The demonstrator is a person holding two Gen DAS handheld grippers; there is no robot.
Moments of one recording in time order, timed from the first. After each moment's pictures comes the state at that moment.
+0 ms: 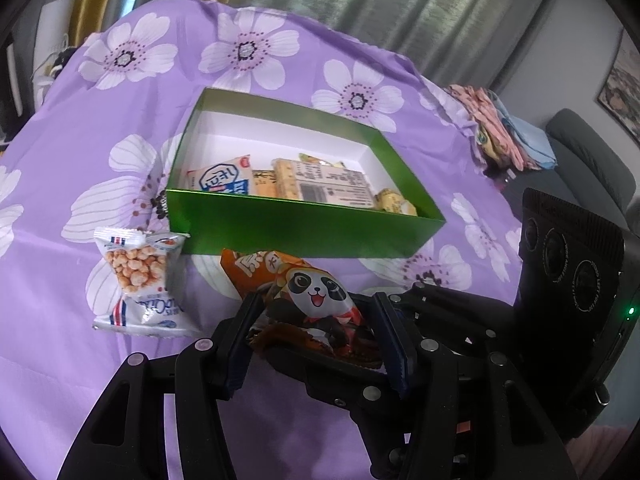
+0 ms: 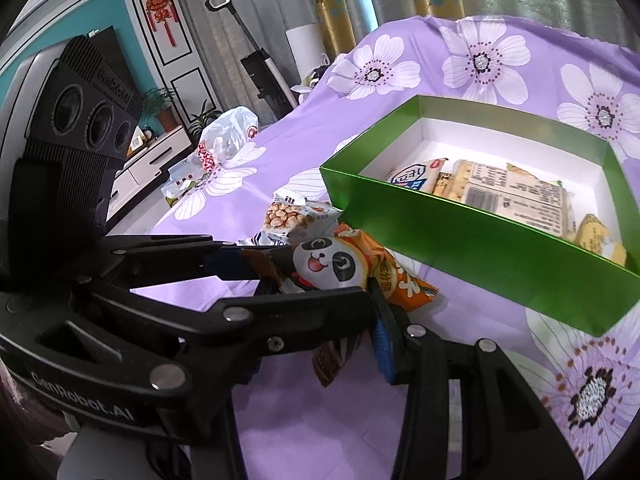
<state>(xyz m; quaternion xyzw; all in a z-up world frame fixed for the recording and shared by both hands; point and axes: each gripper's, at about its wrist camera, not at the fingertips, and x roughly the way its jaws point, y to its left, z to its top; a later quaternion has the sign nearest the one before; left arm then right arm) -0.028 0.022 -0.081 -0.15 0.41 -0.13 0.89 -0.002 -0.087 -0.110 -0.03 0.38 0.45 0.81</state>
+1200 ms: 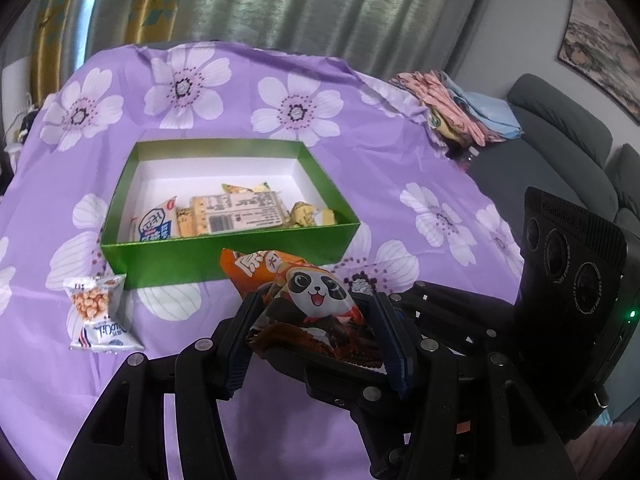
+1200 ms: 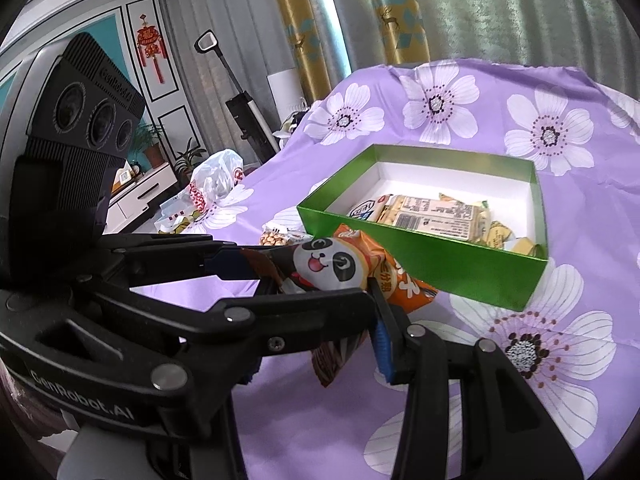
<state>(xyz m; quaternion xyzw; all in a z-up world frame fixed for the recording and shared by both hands) -0.045 -0.049 -0.035 -0.09 0.38 -0.17 0.91 -0.030 -0.155 -0.072 0.00 0.32 0.41 0.85</state>
